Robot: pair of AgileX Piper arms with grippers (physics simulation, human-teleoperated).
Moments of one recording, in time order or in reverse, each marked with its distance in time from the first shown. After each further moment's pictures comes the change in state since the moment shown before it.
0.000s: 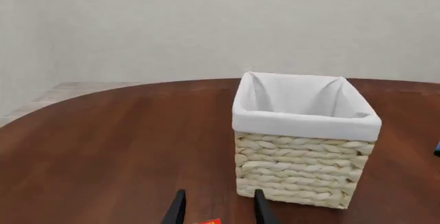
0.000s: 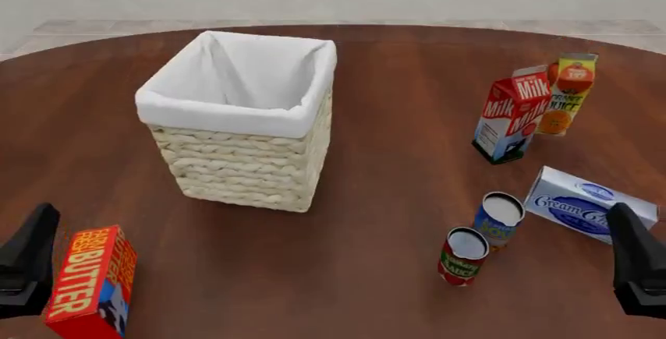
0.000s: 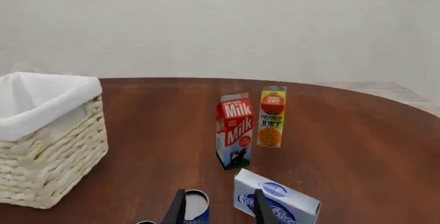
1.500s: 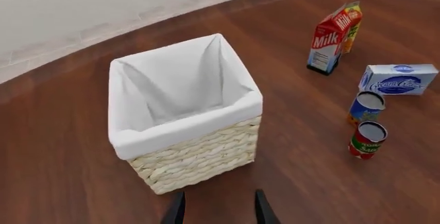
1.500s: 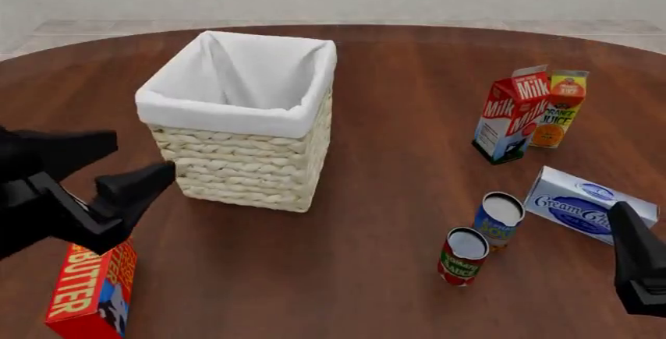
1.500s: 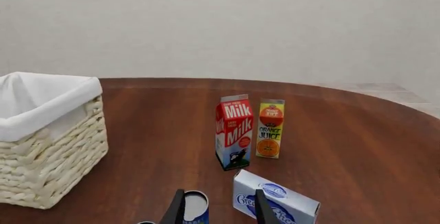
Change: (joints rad) left arm -0.482 0.599 -0.460 0.230 0.084; right arm 0.001 0.000 -0.011 0.011 -0.005
